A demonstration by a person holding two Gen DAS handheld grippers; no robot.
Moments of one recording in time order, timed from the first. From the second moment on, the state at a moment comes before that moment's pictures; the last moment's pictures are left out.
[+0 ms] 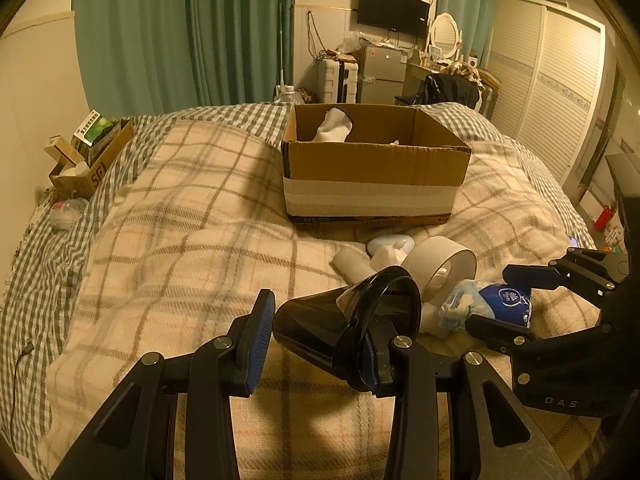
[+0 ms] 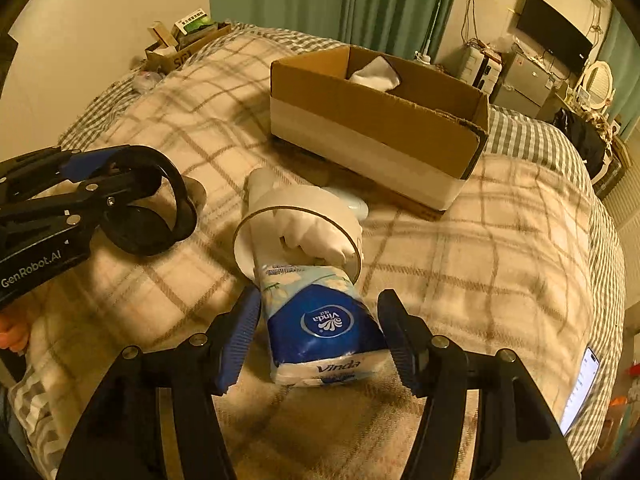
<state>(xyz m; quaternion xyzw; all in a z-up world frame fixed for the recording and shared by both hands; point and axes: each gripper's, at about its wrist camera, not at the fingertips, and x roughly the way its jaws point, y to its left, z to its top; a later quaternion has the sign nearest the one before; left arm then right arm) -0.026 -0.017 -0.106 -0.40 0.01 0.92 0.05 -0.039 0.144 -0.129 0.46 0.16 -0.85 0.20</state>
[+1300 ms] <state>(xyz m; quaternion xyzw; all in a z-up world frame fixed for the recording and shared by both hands) -0.109 0.002 0.017 -0.33 0.03 0.94 0.07 -0.093 0.151 0.049 0.32 0.19 -0.91 0.17</state>
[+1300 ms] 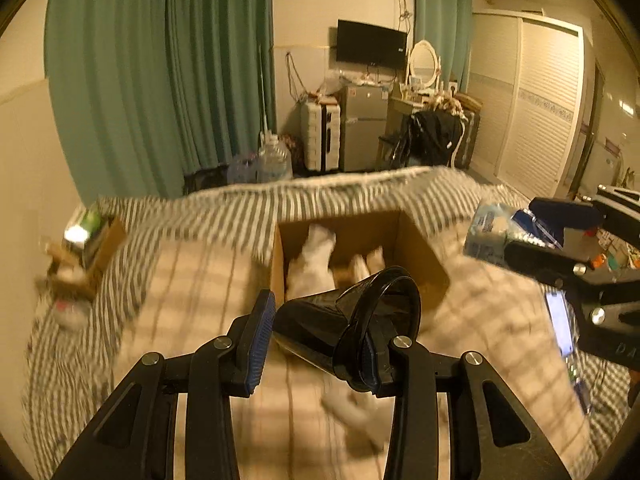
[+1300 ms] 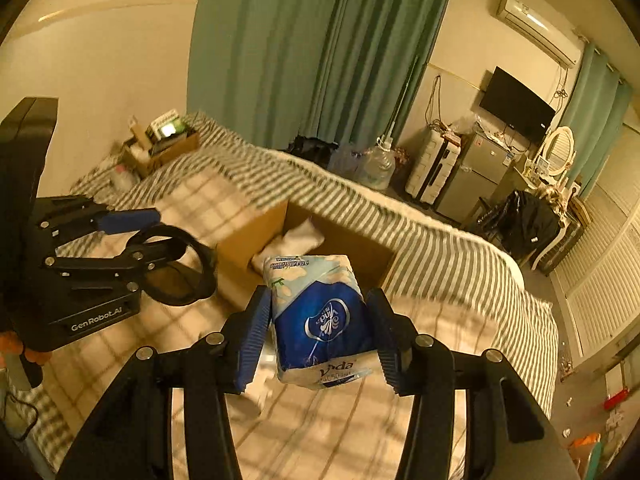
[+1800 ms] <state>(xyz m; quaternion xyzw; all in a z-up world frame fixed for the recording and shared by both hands) -0.248 0.025 -0.008 -0.37 0.07 0.92 0.09 -0.244 0.142 0.041 0.35 0.16 -0.91 0.15</state>
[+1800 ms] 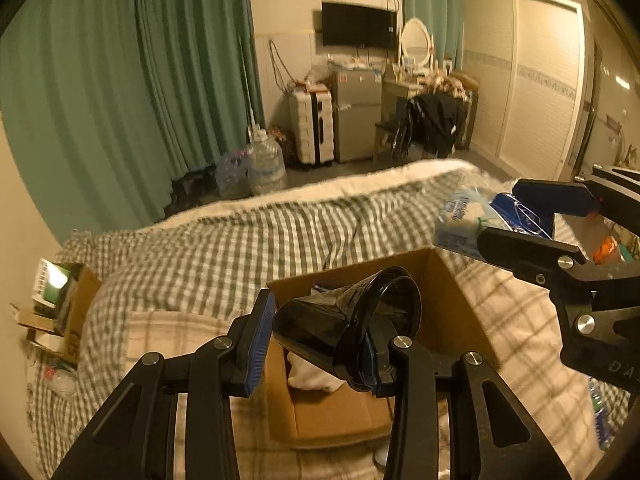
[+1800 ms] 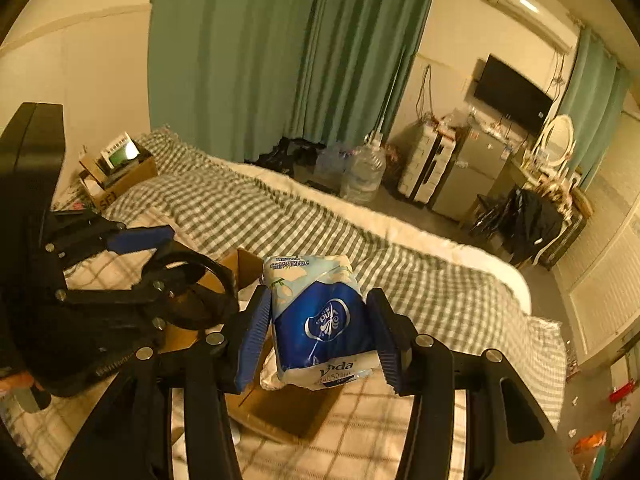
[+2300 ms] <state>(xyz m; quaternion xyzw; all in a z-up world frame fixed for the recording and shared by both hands) -0.296 0.031 -0.083 -0.43 0.07 0.90 0.08 -0.298 0.159 -0.063 0.42 0.11 -0.88 0.17</state>
